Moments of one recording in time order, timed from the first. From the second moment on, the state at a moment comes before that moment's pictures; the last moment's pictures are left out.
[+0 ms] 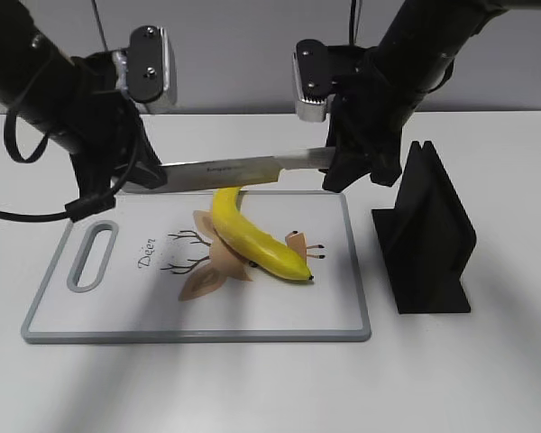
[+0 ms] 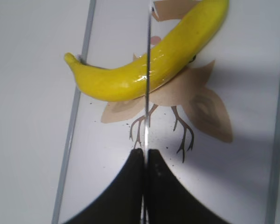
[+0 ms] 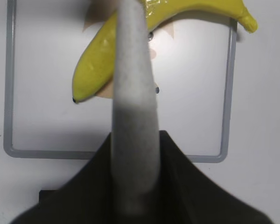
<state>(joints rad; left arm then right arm) -0.39 1.70 -1.19 -0.50 0.74 1.49 0.41 1.99 -1.56 0.38 0.99 -1.32</state>
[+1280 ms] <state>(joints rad) -0.39 2.01 -1.37 -0.58 0.79 1.40 0.37 2.23 -1.62 0.27 0.97 -1.31</state>
